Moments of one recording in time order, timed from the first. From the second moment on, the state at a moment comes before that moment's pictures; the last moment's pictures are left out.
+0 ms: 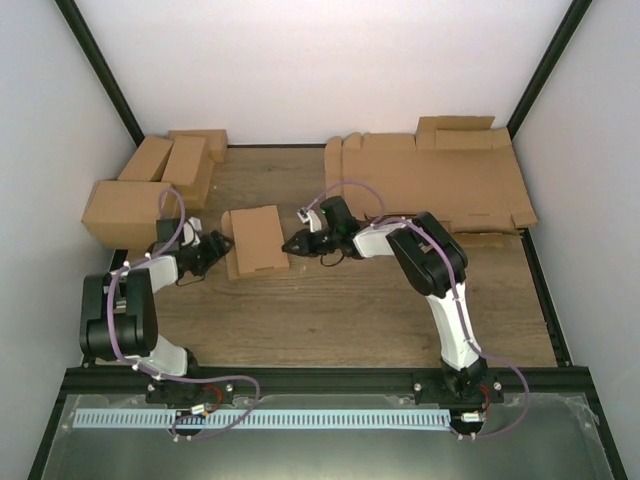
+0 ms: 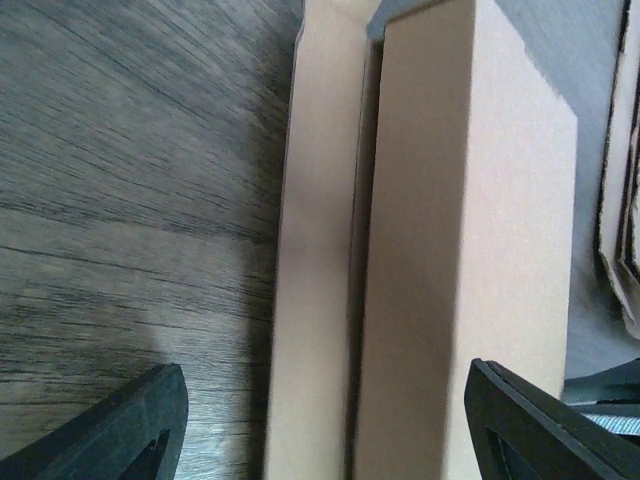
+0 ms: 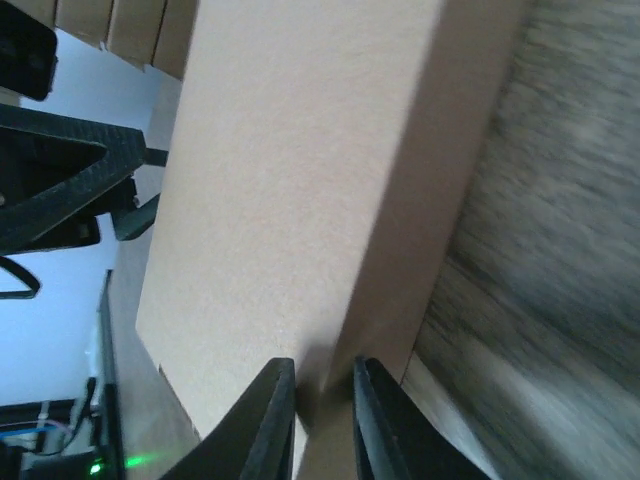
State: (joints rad) left arm 0.12 1.52 0.62 -0.01 0.50 -0.55; right arm 0.64 2.19 1.27 0.24 -0.73 0.60
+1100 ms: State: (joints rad) left arm -0.02 1.62 0.66 0.35 0.86 -0.74; right arm 0.57 2.18 1.21 0.25 -0.82 0.59
